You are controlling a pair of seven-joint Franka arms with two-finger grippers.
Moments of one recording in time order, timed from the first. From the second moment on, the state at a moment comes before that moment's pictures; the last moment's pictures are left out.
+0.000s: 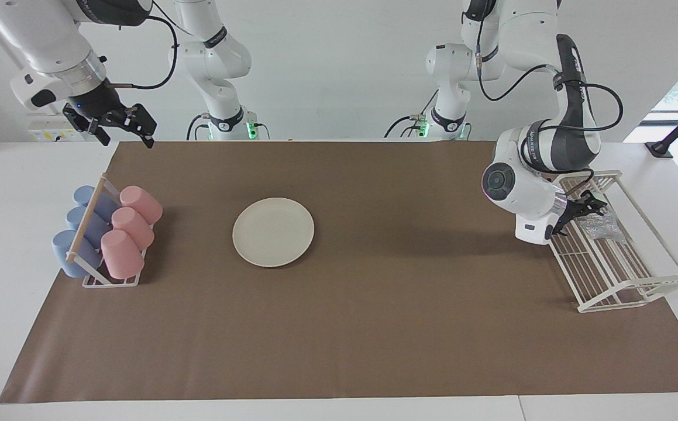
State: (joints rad) left arm -0.18 0.29 -0.01 -1.81 0.98 1.73 -0.60; right arm -0.01 -0.07 -0.09 -1.63 0.00 1.45 0.01
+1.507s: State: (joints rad) left arm -0.18 0.21 0.00 -1.59 0.71 1.61 -0.33; right arm 0.35 -0.08 -0.02 -1.63 0.09 1.51 1.58
